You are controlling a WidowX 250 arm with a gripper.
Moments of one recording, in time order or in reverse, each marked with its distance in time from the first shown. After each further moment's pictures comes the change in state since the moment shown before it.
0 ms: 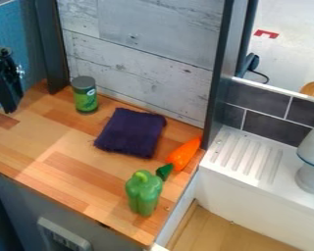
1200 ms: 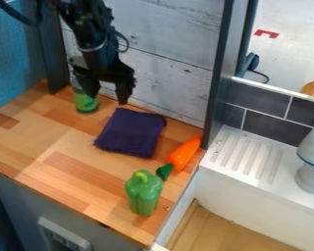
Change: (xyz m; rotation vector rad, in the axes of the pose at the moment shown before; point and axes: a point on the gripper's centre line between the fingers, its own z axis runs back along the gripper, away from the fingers) arm 0.117 -0.090 -0.107 0.019 -0.125 -0.312
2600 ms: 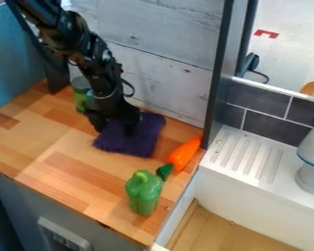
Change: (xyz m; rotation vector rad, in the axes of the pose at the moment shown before) arm -0.011 0.014 -0.093 0.032 0.053 0.129
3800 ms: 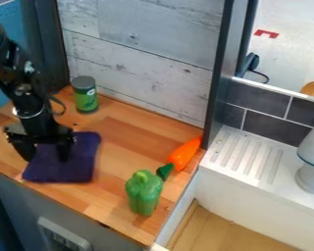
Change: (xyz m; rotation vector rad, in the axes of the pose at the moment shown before) arm -0.085 0.085 0.028 0.083 0.128 0.199
